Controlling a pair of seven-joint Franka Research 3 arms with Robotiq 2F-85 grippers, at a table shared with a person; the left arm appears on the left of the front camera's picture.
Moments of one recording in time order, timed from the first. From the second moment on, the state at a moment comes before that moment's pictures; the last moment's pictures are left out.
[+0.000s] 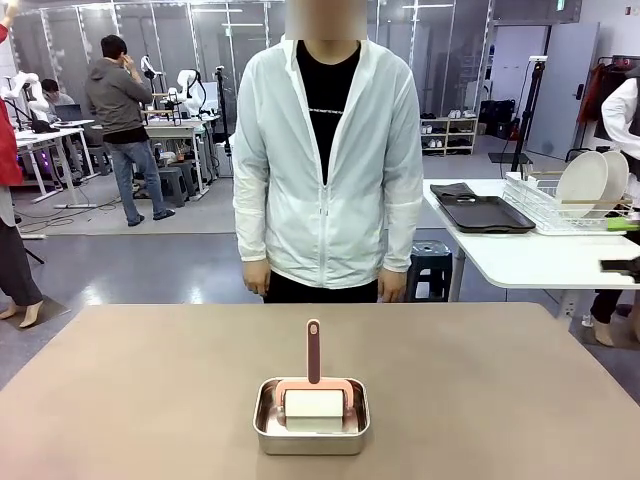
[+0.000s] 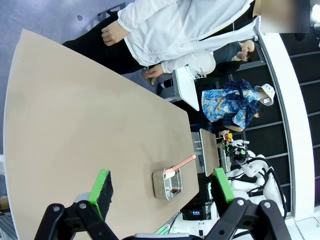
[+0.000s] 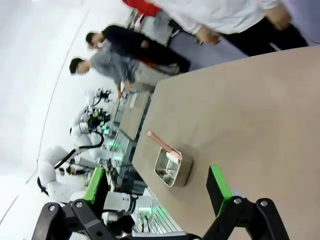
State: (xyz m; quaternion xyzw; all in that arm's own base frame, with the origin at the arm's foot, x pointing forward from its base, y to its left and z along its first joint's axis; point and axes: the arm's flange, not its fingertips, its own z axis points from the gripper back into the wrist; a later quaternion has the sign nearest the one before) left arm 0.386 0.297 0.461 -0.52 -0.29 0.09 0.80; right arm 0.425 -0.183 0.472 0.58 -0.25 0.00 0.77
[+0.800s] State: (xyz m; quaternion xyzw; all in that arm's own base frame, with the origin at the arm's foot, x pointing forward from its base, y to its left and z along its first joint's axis) left arm 0.386 0.297 0.461 -0.52 -0.29 0.09 0.80; right arm 0.383 -0.206 0.448 0.57 -0.26 -0.05 0.77
